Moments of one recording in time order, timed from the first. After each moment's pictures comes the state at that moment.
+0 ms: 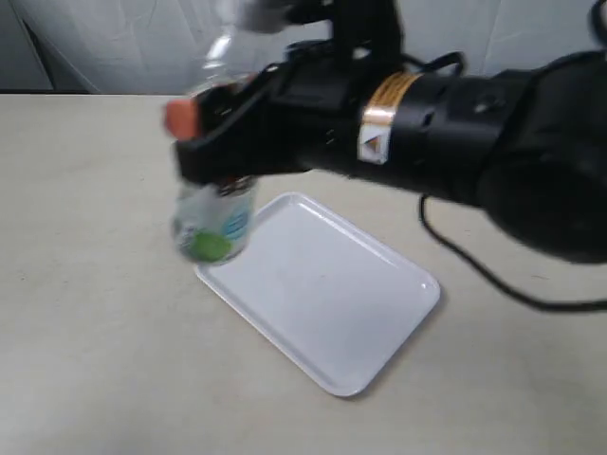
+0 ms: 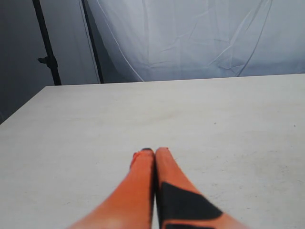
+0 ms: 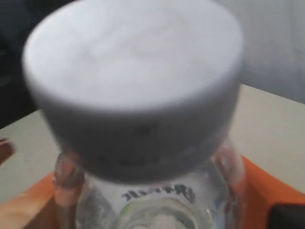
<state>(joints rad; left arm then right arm) 0.05 0.00 0.00 0.08 0.23 -0.04 1.04 1.40 -0.89 -0.25 -0.18 0.39</state>
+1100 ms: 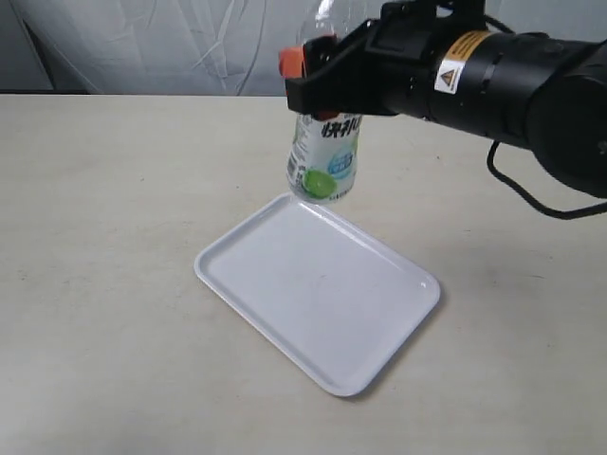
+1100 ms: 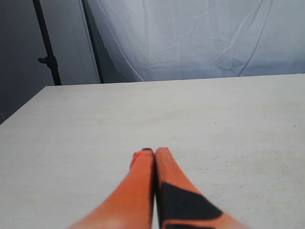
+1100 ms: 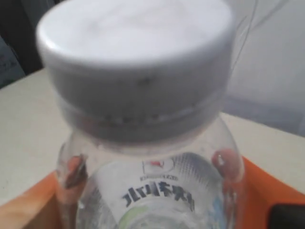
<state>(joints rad) 0.05 0.00 0.00 0.08 0.23 -0.04 0.77 1.41 -0.89 -0.07 -0.14 0.15</state>
